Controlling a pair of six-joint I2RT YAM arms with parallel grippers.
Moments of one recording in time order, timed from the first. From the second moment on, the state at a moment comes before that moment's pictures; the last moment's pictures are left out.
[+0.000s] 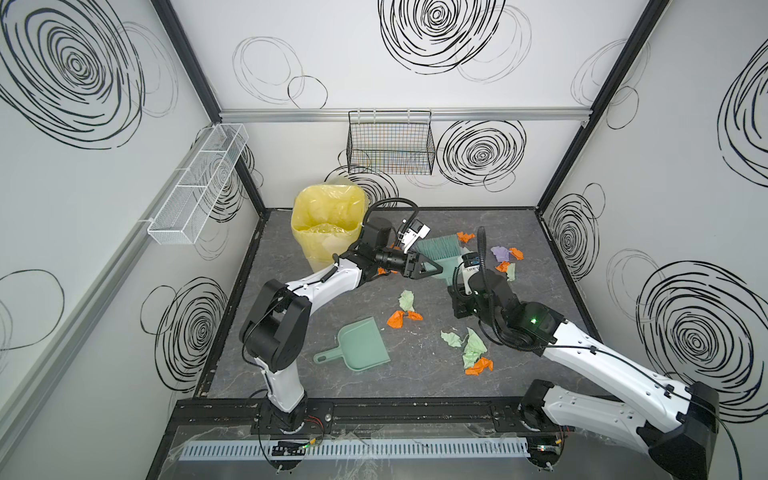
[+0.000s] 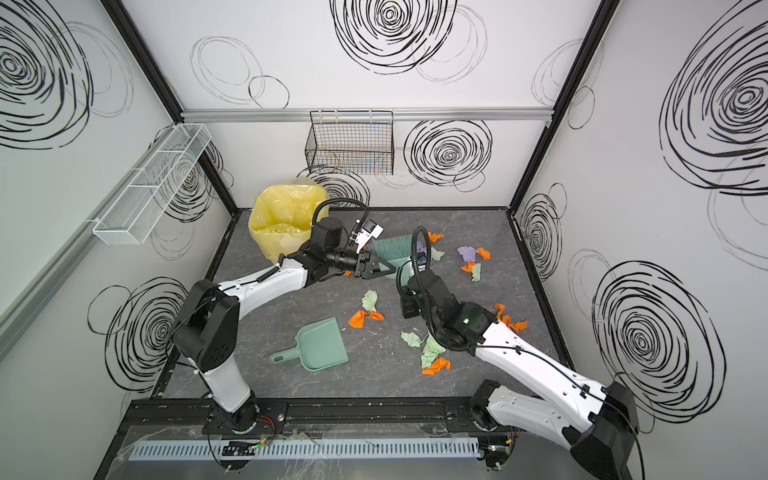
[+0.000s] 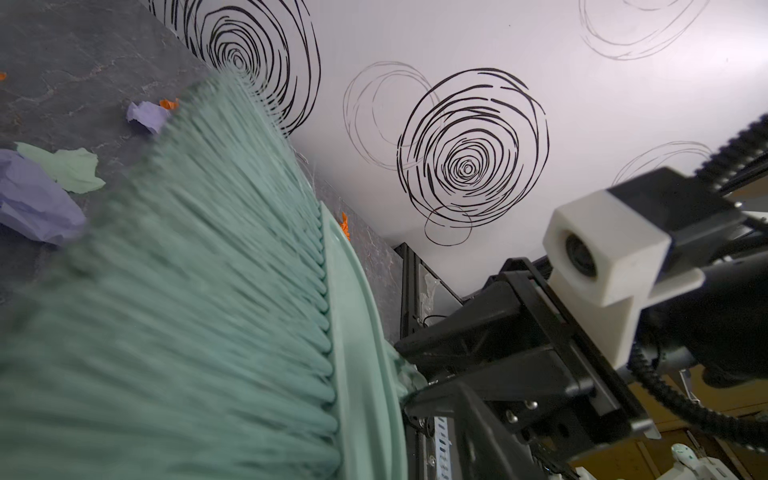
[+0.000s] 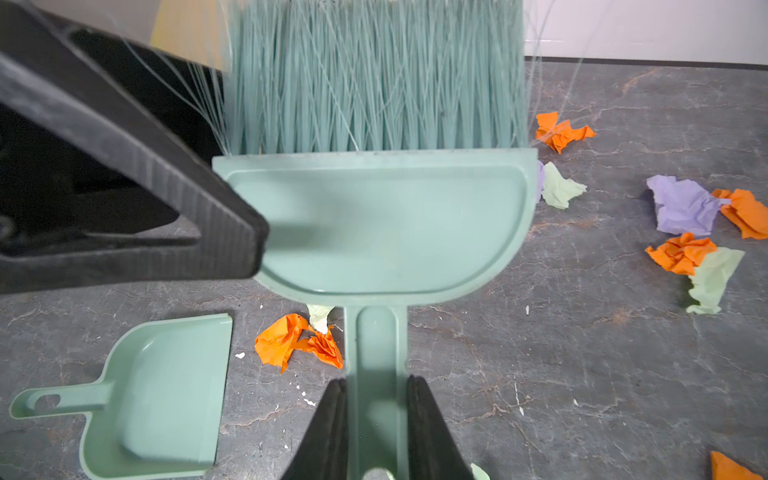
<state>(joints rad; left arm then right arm) -0.52 1.78 1.25 0.12 1.08 -0.44 0.80 1.01 0.86 -0.50 0.30 0.45</state>
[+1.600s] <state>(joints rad) -0.39 1.72 1.03 1.03 1.06 -1.23 0.51 0.55 0.12 0.73 -0.09 0.82</state>
